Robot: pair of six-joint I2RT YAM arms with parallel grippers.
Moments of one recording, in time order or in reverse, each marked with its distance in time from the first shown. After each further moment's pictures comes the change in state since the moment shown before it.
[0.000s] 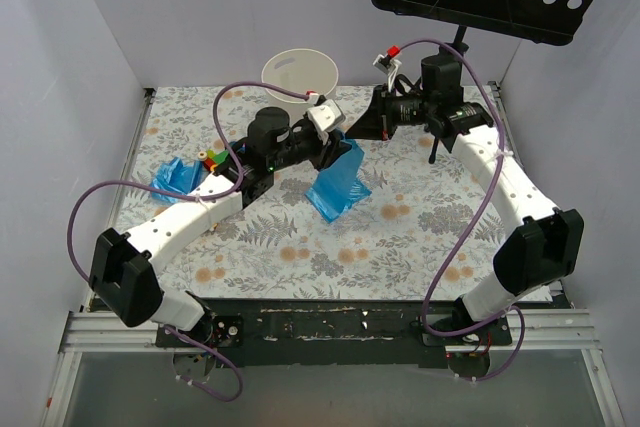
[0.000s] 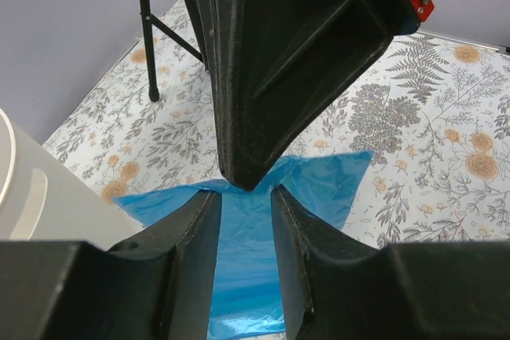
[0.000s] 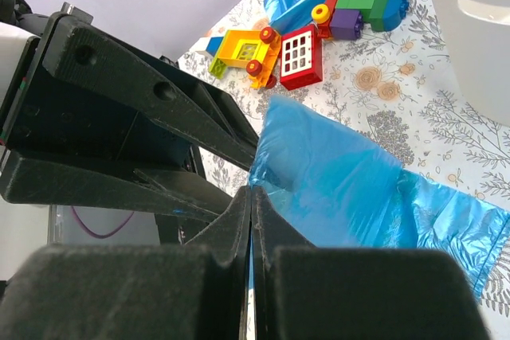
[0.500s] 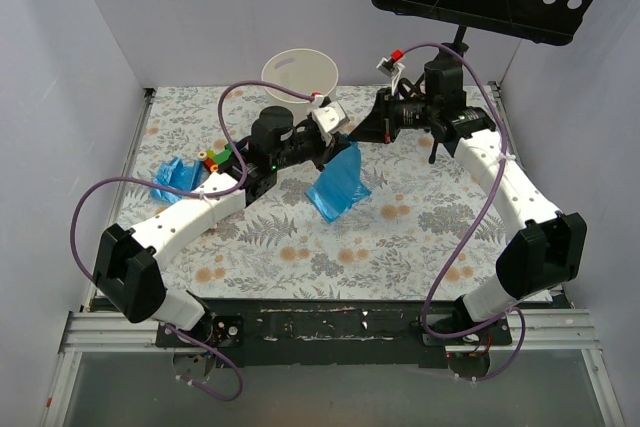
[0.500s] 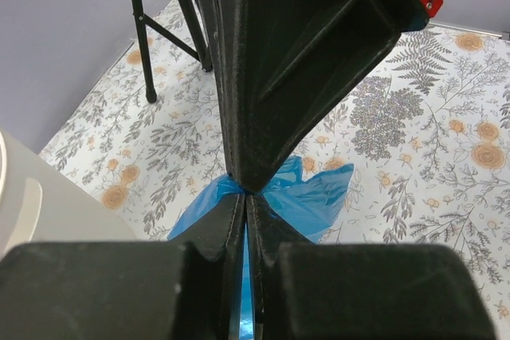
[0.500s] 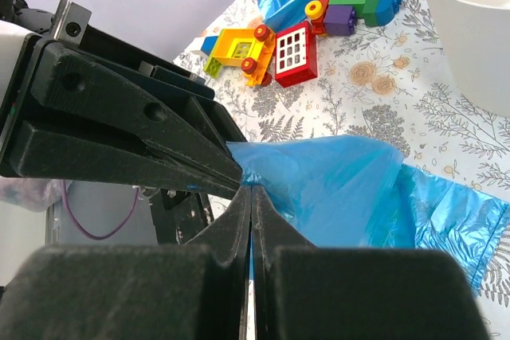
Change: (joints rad) left arm -0.003 0.032 0.015 -0.001 0.023 0.033; right arm -0.008 -0.026 -0.051 0.026 0.006 0.007
